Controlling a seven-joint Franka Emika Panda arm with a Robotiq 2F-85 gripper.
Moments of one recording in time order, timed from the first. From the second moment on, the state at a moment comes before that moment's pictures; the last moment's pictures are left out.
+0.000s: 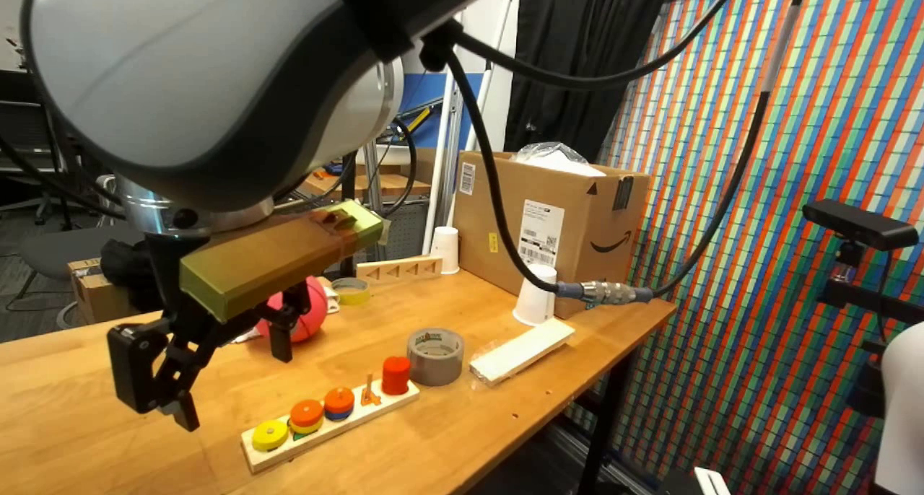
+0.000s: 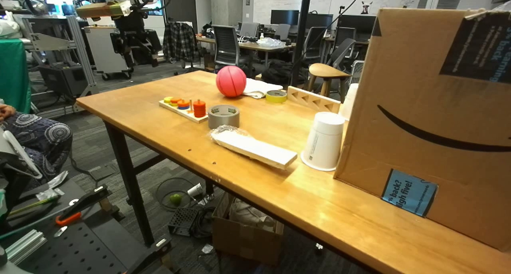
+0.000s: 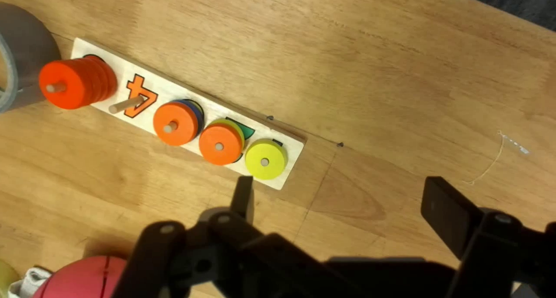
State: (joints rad) arm 0.33 0.04 0.30 -2.13 -0.17 2.19 0.34
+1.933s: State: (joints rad) arm 0.41 0.54 0.22 -1.46 -0.22 2.03 0.25
